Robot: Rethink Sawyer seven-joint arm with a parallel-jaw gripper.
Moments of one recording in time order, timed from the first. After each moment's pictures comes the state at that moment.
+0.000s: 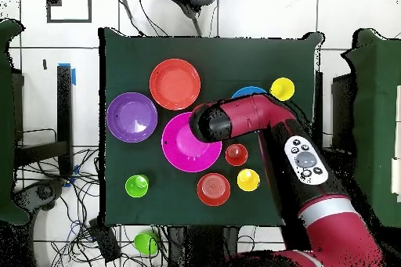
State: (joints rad) arm -0.58 -0.60 0.49 1.61 -0.69 0.59 1.50
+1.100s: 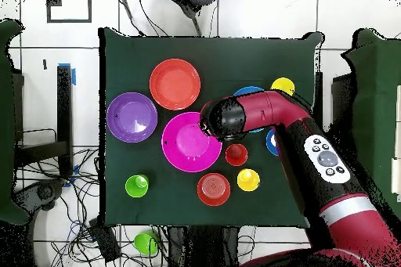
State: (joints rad) arm -0.70 -0.56 0.63 1.61 -0.68 0.84 1.36
